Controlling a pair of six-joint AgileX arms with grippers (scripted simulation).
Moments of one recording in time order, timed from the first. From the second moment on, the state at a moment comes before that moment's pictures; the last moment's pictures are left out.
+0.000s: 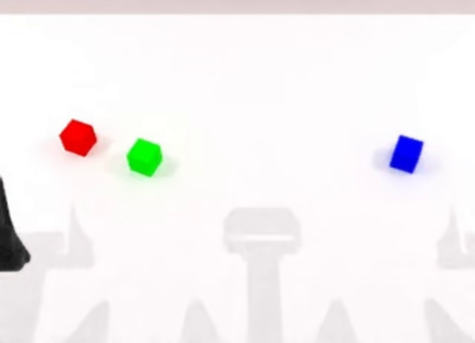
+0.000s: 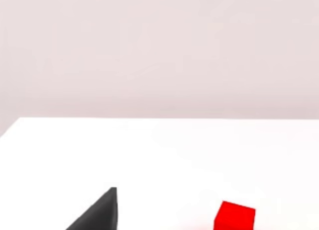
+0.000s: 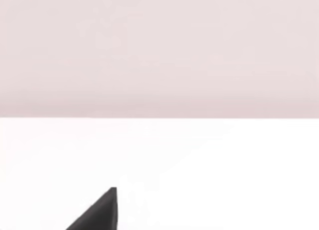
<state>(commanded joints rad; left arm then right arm) 0.00 0.00 0.00 0.00 0.00 0.00 0.00 0.00 0.00 0.00 0.00 0.00</state>
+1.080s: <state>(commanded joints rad) -0.06 1.28 1.14 -0.74 0.01 0.19 0.00 0.00 0.00 0.00 0.00 0.00</state>
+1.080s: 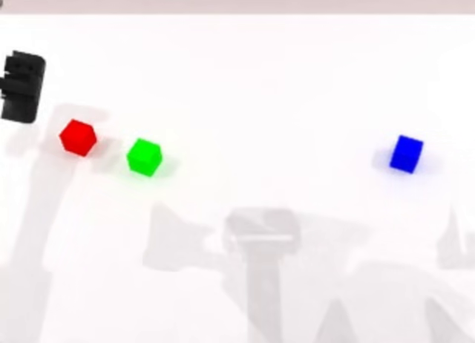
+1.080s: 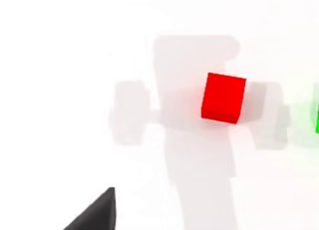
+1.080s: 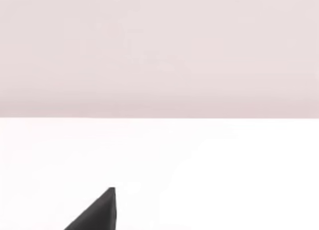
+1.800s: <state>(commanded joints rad) -0.09 2.28 2.02 -1.28 0.00 0.32 0.00 0.00 0.00 0.00 0.00 0.00</state>
